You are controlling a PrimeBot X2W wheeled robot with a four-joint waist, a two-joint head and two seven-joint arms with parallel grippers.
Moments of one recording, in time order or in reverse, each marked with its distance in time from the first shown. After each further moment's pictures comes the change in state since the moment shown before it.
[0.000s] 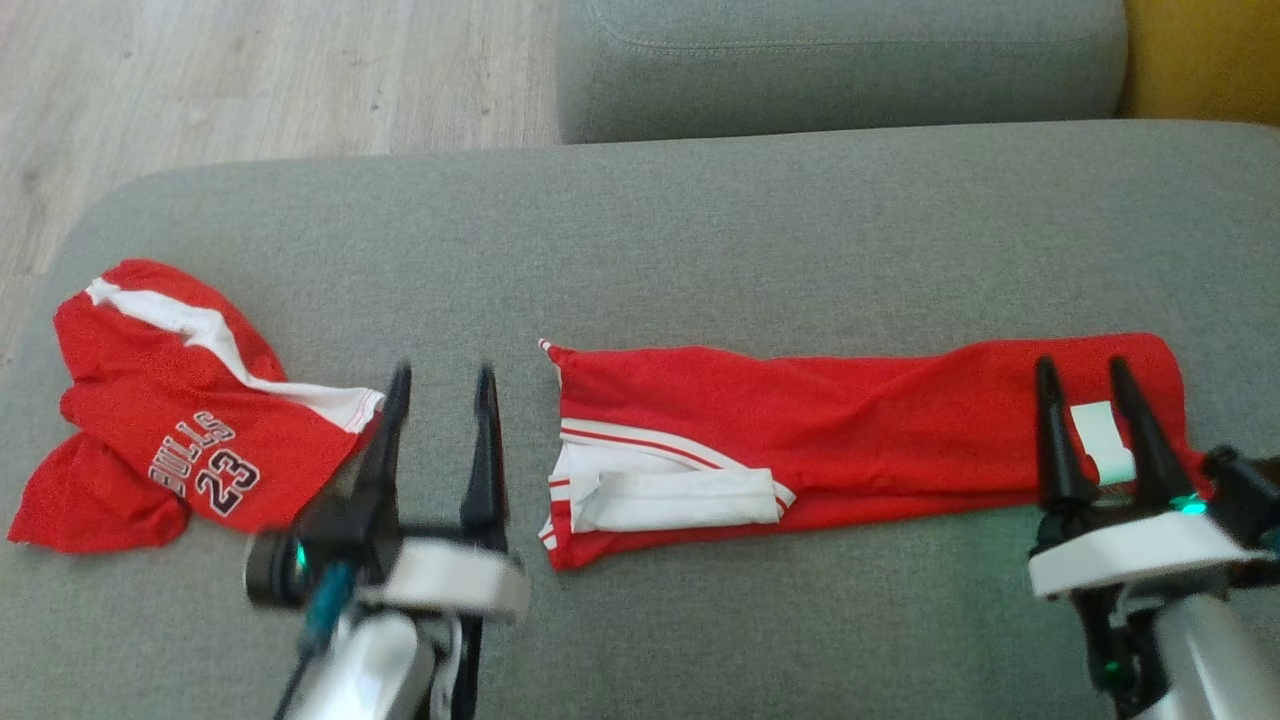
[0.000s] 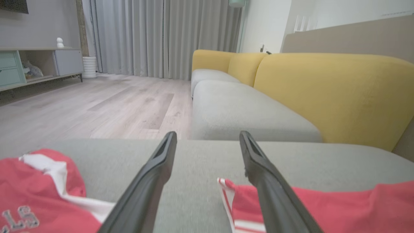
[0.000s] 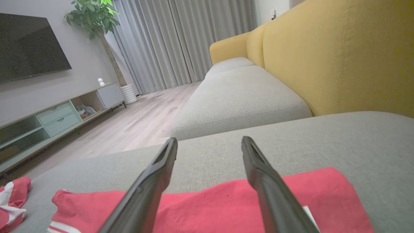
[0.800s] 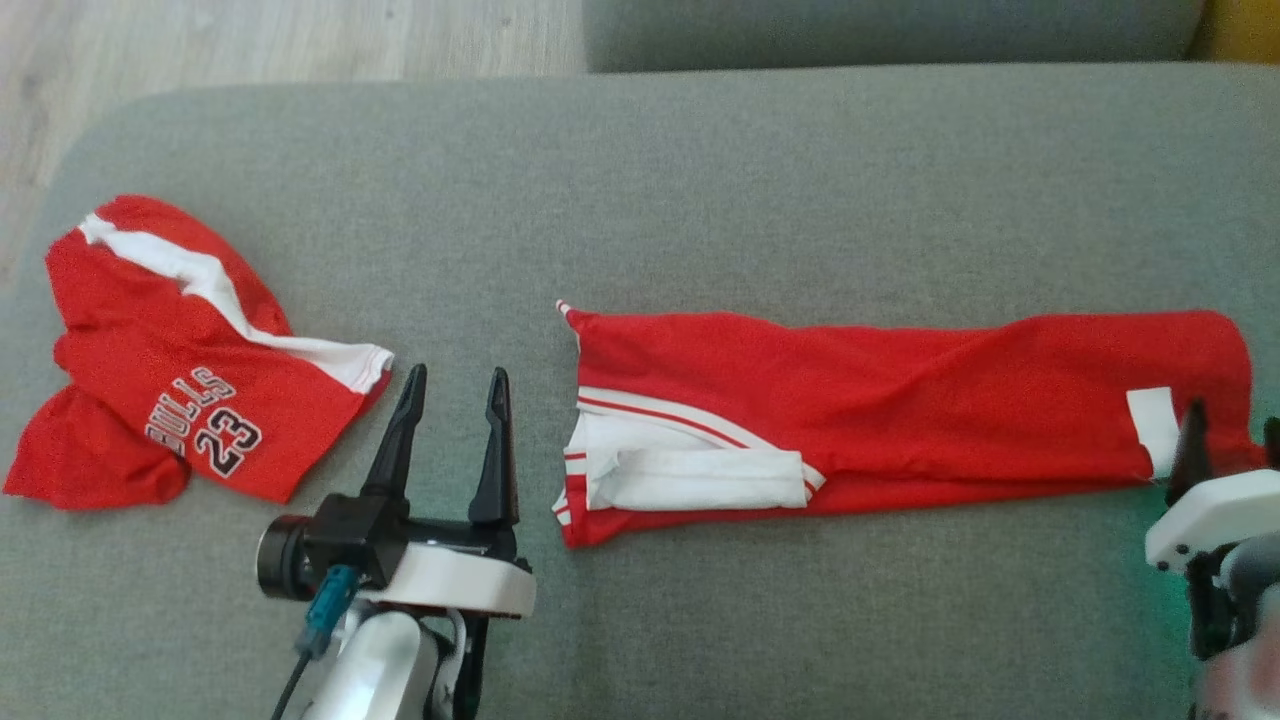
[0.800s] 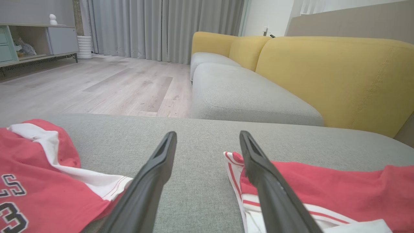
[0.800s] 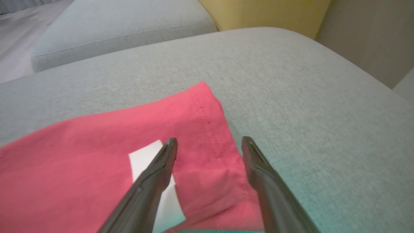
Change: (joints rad) left arm 0.083 -0.143 0.200 0.045 0.199 -0.210 0.000; right arm -0.173 0.133 -0.553 0.292 -0.453 0.000 0.239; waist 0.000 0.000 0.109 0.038
